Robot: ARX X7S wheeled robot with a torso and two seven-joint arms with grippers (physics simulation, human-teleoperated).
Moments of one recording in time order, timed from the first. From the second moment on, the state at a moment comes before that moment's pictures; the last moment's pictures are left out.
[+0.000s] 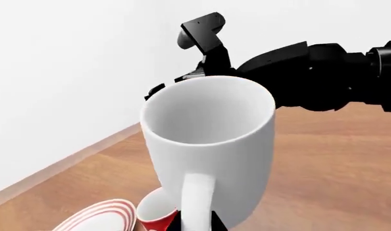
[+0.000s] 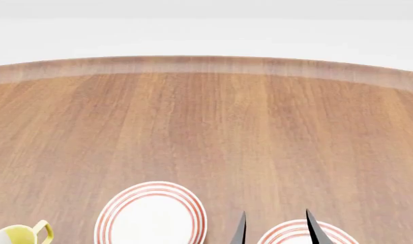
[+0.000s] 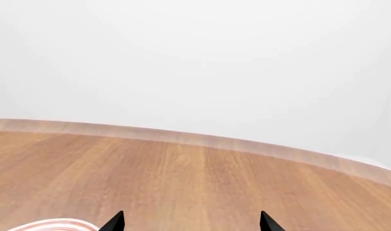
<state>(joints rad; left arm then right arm) 0.67 -0.70 0.39 0.22 0.11 0.78 0.00 0.02 0.28 -0.27 -0.30 0.15 0.17 0.31</state>
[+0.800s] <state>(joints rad) 0.37 -0.69 0.39 0.30 -0.36 0.53 -0.07 0.03 0.28 -0.28 -0.26 0.17 0.14 0.31</state>
